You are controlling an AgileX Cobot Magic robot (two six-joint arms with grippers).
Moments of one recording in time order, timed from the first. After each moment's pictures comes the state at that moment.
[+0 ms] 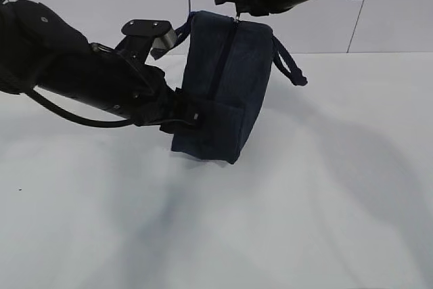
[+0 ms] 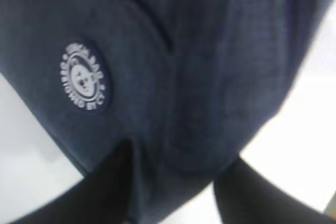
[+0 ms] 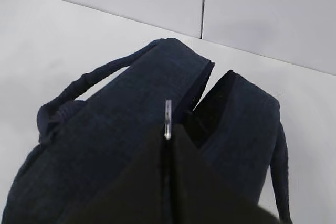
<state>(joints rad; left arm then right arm) -0.53 1.79 -1.09 -0.99 0.36 0.88 0.48 1.77 -1.51 -0.10 0.39 0.16</state>
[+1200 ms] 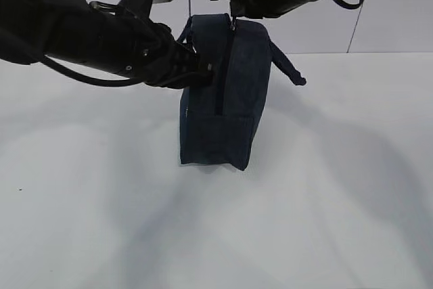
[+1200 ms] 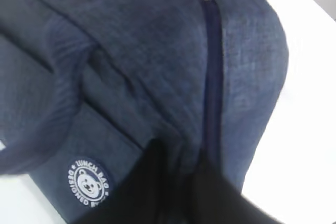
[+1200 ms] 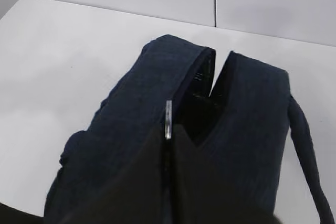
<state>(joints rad) -0.53 1.78 -1.19 -1.16 0.35 0.95 0.48 1.77 -1.51 0.02 0.41 0.16</state>
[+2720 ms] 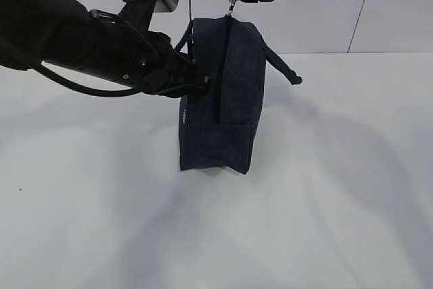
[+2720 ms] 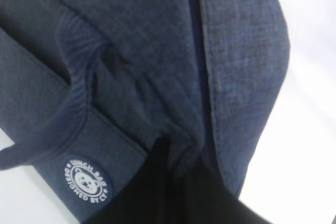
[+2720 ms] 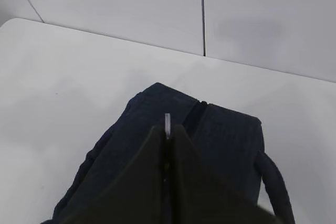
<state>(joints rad) -0.53 1.78 -1.17 -1.11 0.37 0.95 0.46 1.86 -1.64 -0.02 0.40 0.16</state>
